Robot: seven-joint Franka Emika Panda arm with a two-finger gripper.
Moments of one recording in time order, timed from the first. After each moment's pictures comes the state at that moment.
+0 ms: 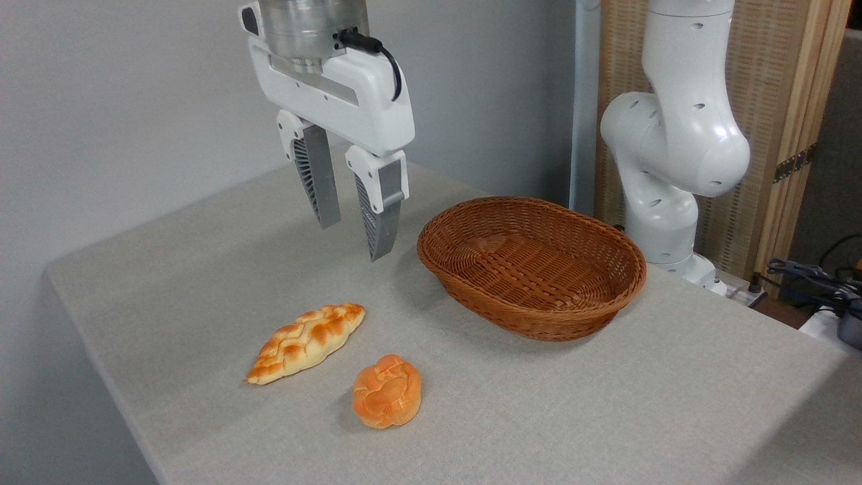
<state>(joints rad) -0.25 -0.05 0.23 -1.65 -0.07 1.62 0.72</state>
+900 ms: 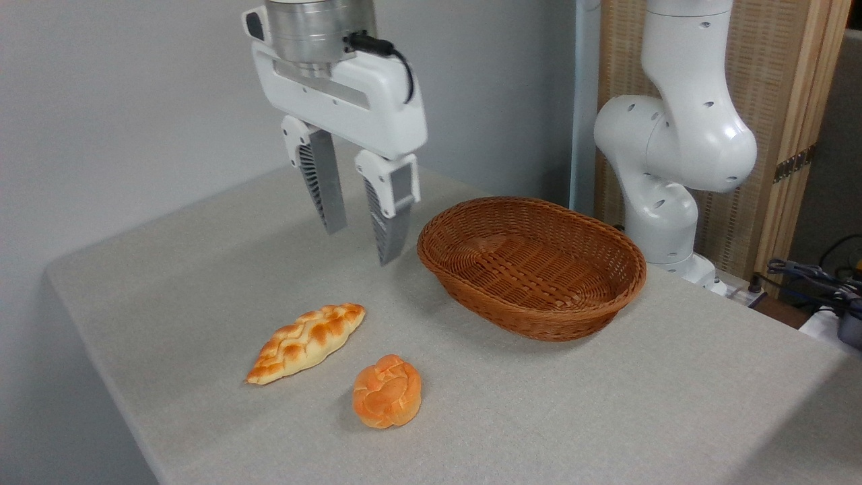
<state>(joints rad) -0.04 -0.04 0.04 -1.65 -0.07 1.61 0.71</state>
